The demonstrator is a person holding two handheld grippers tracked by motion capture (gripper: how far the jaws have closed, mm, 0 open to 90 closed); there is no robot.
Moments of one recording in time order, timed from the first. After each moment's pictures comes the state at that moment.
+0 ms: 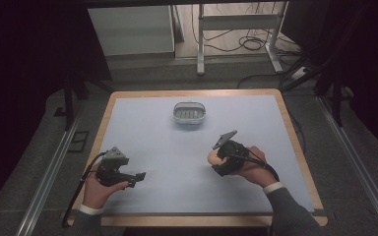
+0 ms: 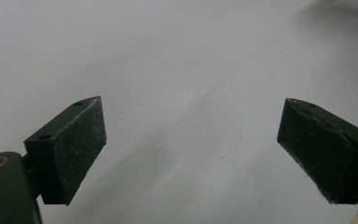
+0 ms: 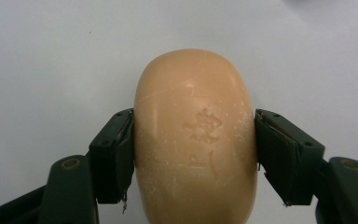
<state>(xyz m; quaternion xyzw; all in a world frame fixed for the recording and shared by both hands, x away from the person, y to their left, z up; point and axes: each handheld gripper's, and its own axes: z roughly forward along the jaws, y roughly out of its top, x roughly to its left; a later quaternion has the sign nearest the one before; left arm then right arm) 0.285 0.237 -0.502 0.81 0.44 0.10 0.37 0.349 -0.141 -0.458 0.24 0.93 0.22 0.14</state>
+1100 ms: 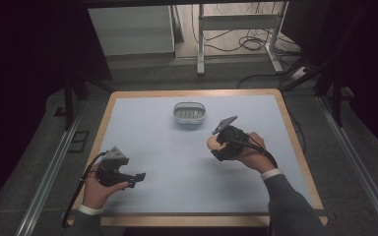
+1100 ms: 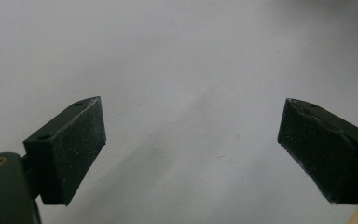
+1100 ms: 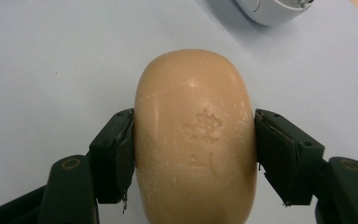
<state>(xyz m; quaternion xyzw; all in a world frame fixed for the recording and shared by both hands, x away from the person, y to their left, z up) 0.284 0.237 -0.501 0.81 0.43 0.10 0.38 0.379 -0.136 -0.433 0.24 0.93 0.24 0.17</state>
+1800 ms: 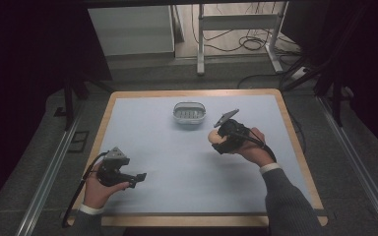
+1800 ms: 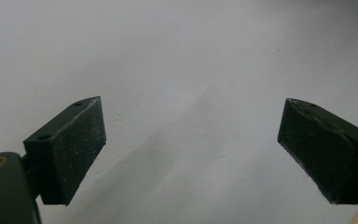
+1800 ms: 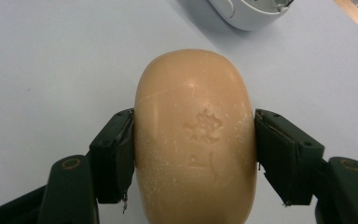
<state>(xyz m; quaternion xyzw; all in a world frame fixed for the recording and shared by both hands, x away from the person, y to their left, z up) 0.285 0.236 -0.503 0.82 0.43 0.10 0.37 0.400 -0.140 -0.434 0.26 0.92 0.24 0.17</state>
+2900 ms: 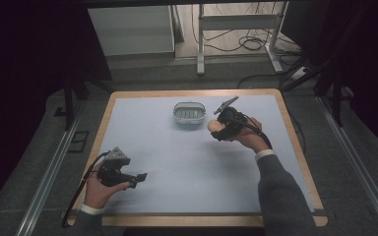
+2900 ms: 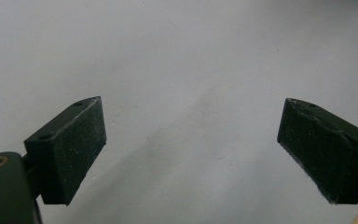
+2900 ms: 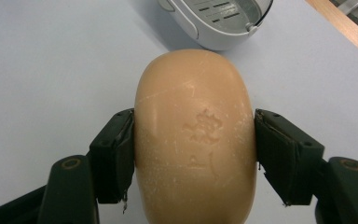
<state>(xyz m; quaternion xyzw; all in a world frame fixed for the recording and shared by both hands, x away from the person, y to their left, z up) 0.285 0.235 -0.504 0.82 0.43 0.10 0.37 0.446 -0.138 -0.435 0.28 0.91 0.25 0.16</state>
